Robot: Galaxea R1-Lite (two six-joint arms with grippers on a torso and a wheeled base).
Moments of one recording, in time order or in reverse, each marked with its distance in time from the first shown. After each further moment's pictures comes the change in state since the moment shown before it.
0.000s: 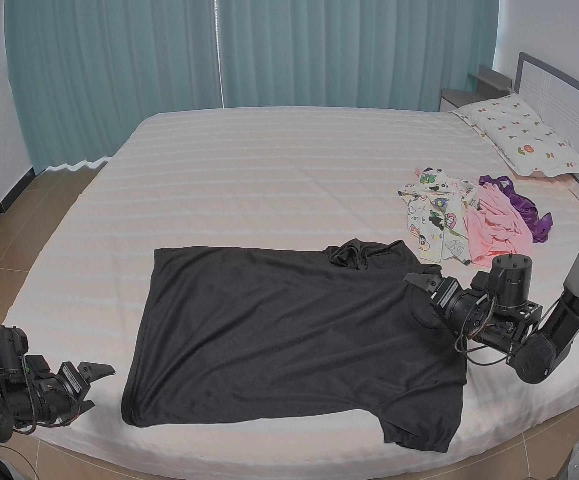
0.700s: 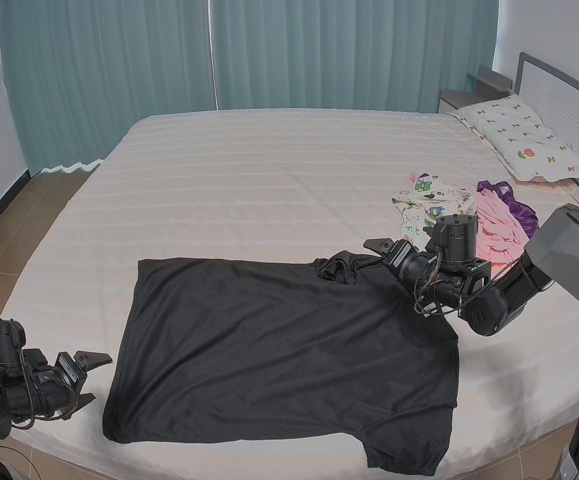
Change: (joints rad) left arm -0.007 -0.019 -0.027 -0.002 -0.013 -0.086; right arm 0.055 0.168 -0.510 0.336 -0.044 -0.001
